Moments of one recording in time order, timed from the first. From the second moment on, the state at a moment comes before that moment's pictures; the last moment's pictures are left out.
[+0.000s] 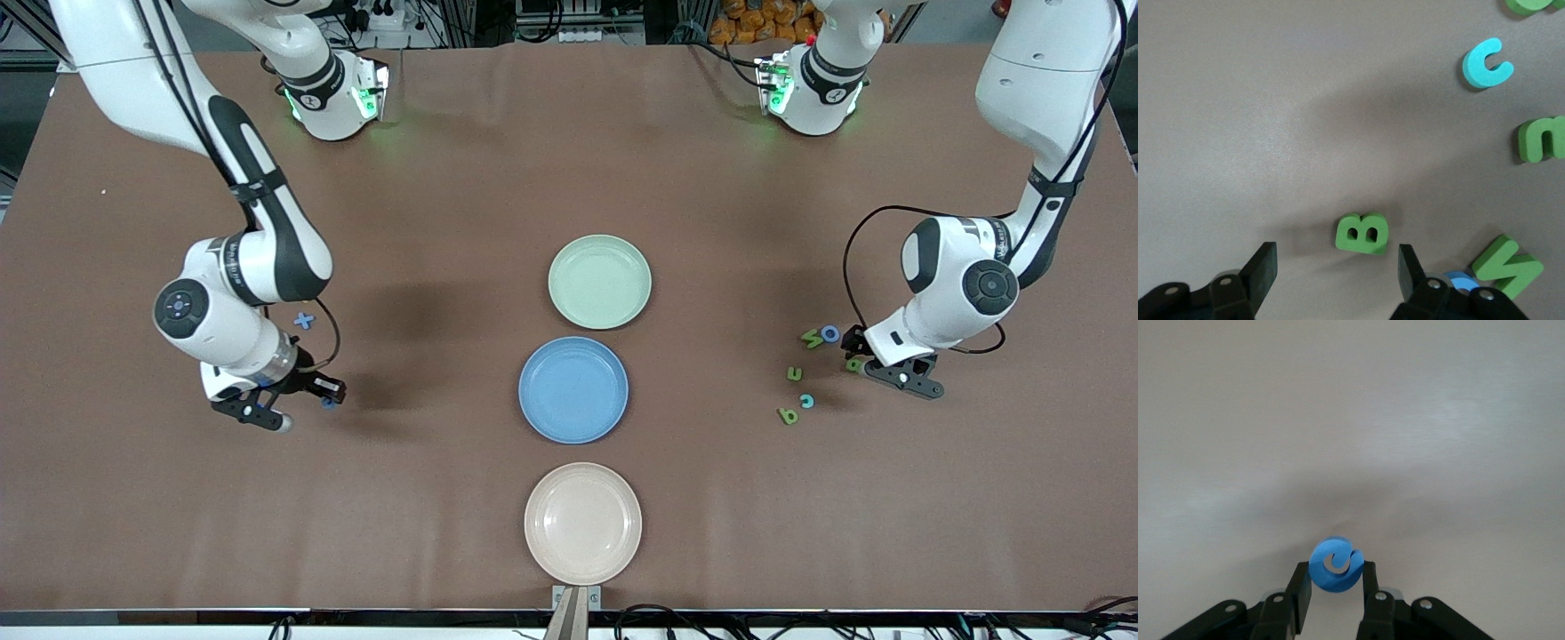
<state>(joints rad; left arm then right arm) 0.14 0.49 -0.12 -2.10 0.15 2.61 0.29 0.09 0.50 0.07 -1.87 0.06 2.47 0.43</state>
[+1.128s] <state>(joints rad) 0.13 0.52 -0.13 -2.08 0.15 2.61 0.29 0.47 0.70 0.08 -1.52 0.06 2.47 0.69</state>
